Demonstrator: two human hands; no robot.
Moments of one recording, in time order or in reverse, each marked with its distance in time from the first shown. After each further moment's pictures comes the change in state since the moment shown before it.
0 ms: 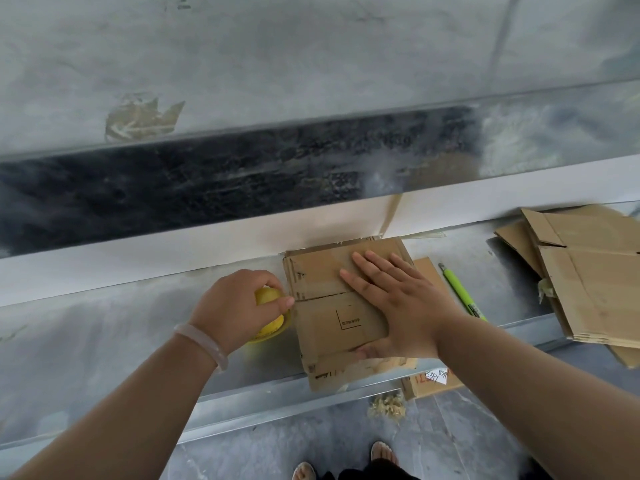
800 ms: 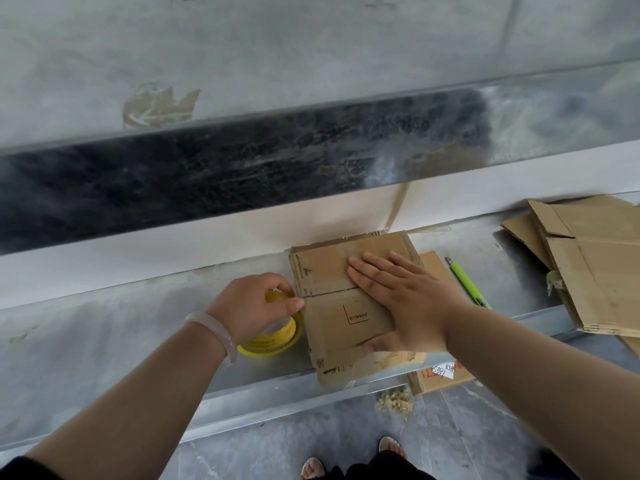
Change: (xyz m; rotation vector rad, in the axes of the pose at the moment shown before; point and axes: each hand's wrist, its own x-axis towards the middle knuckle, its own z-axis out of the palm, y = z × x) left_hand 0.009 -0.009 0.004 -0.043 -0.204 -0.067; right_hand 0.000 -0.005 -0.006 -0.032 -0.035 -0.040
